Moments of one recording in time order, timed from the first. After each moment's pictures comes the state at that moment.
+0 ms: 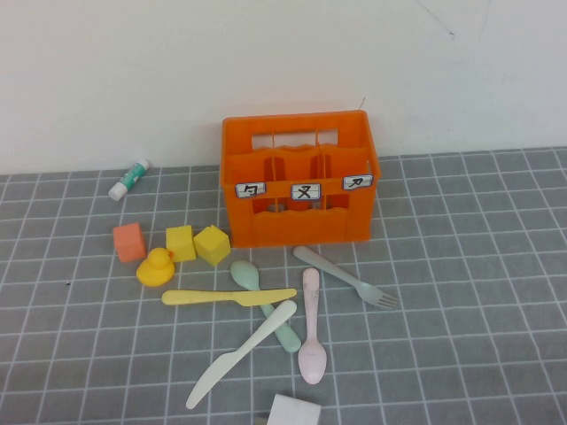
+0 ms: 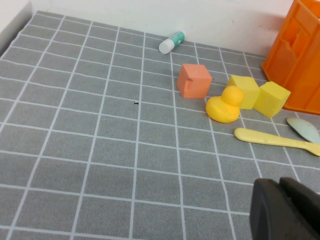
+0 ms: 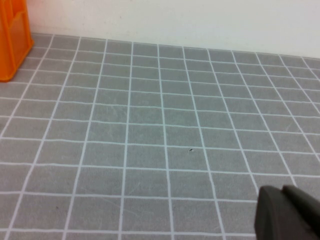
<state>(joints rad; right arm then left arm) 0.02 -0.01 0.03 -0.17 0.40 0.05 -0.02 -0.01 0.02 -0.11 0.37 -0.20</state>
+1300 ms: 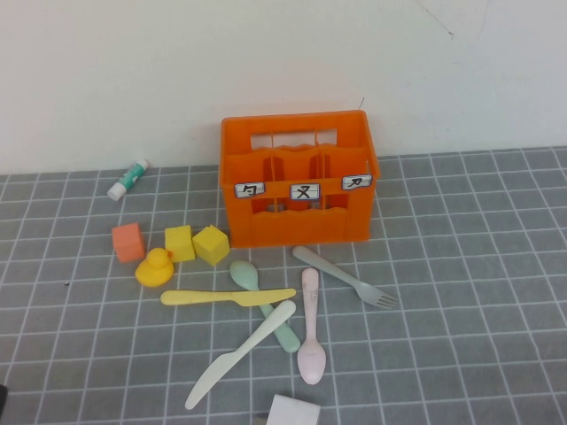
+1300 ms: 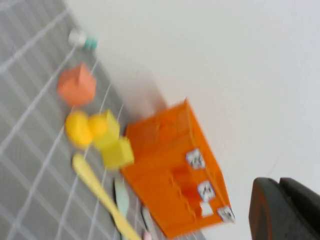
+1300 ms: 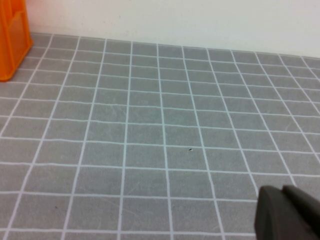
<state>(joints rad) 0.02 -0.01 0.03 -0.17 0.40 0.05 -0.01 -0.01 0.03 -0.78 0.19 -0.45</state>
